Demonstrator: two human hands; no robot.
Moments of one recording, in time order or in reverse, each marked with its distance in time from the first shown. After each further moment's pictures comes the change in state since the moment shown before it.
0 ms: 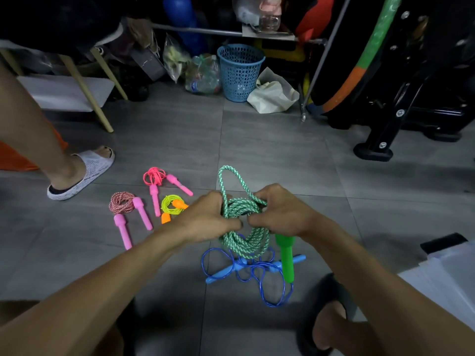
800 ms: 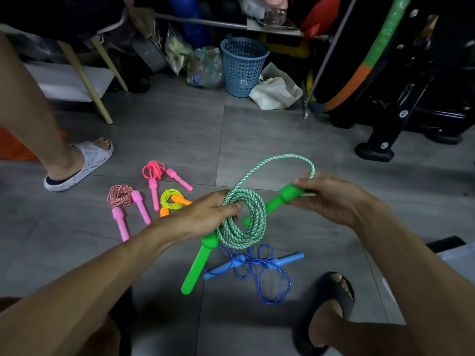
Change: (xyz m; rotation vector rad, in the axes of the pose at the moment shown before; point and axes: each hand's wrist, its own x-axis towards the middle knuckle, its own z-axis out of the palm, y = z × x) left_hand 0.006 -0.014 -0.002 -0.173 -0.080 0.062; right_hand 0.004 0.046 -0.053 0.956 0.212 0.371
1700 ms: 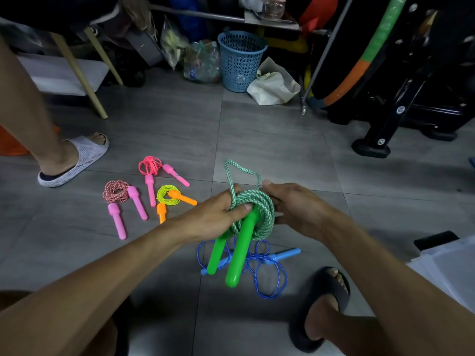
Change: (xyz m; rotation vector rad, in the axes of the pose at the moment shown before) left_hand 0.005 -0.007 0.016 0.066 -0.012 0.069; right_hand -0.002 0.036 0.041 -0.256 -0.208 -0.015
